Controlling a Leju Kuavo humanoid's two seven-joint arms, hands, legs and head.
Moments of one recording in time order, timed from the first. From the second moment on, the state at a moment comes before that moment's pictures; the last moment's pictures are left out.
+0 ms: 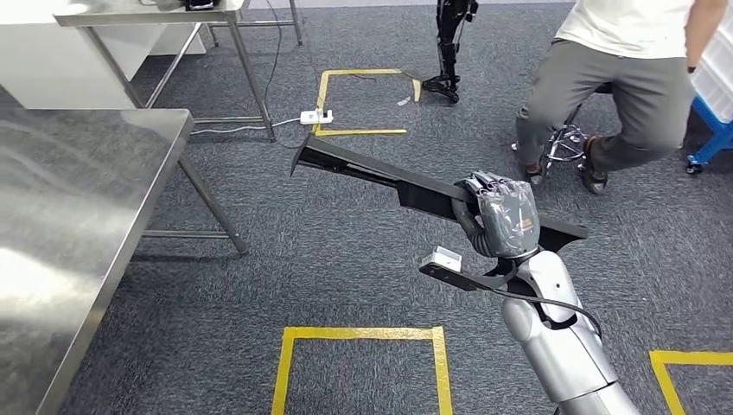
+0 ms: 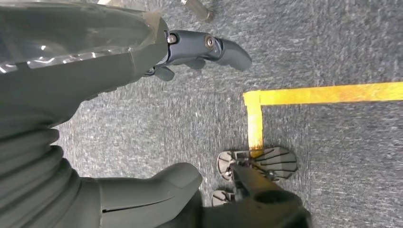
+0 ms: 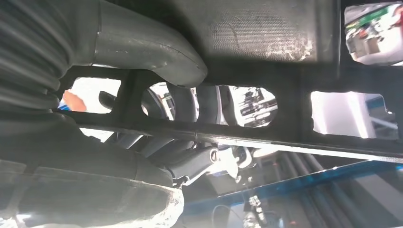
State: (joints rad) left arm -0.11 -0.12 0.31 -0.21 -0.24 0.35 -0.13; right arm -0.30 -0.26 0.30 -1.49 1.01 -0.44 -0.33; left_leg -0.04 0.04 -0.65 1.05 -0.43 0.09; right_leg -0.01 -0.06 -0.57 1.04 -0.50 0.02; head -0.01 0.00
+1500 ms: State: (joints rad) left arm -0.11 -0.12 0.30 -0.20 -0.25 0.36 -0.14; right arm -0.29 -0.26 0.29 -1.49 1.01 -0.45 -0.33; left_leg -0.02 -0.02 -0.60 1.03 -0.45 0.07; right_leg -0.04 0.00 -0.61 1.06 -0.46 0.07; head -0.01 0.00
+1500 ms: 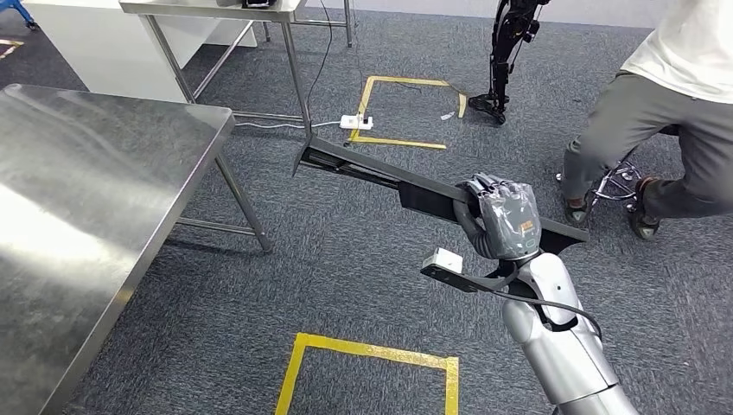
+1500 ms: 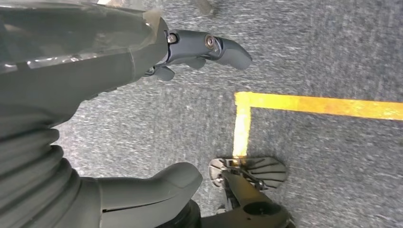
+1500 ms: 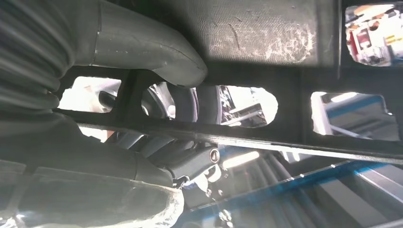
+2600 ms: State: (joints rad) left arm -0.10 -0.13 0.30 -0.20 -0.25 0.36 -0.15; right arm -0.31 -0.26 0.30 -1.47 0.98 -0.45 -0.34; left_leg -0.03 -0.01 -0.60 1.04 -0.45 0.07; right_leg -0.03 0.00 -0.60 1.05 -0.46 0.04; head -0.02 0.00
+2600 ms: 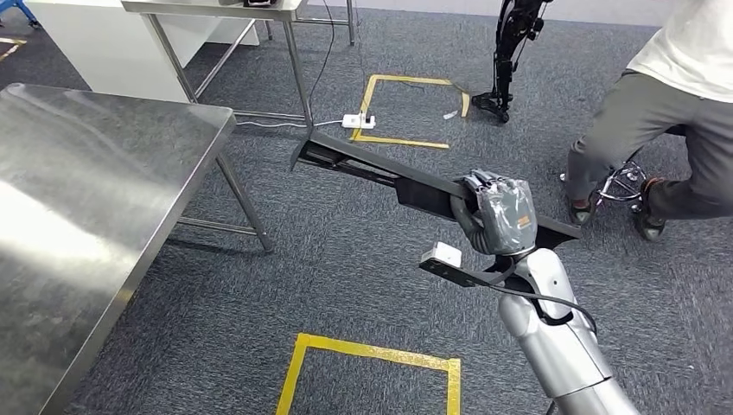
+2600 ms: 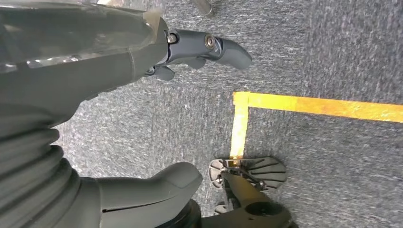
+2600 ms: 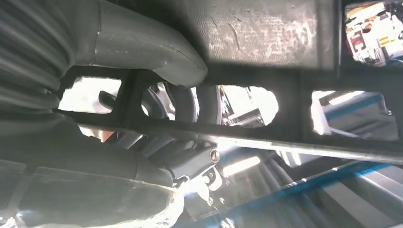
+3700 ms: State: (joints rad) left arm -0.11 -0.13 0.30 -0.20 -0.26 0.36 -0.15; right arm -0.31 -0.26 0.29 -1.47 0.94 -0.47 -0.37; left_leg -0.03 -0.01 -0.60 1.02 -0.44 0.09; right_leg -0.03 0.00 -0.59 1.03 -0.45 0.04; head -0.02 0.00
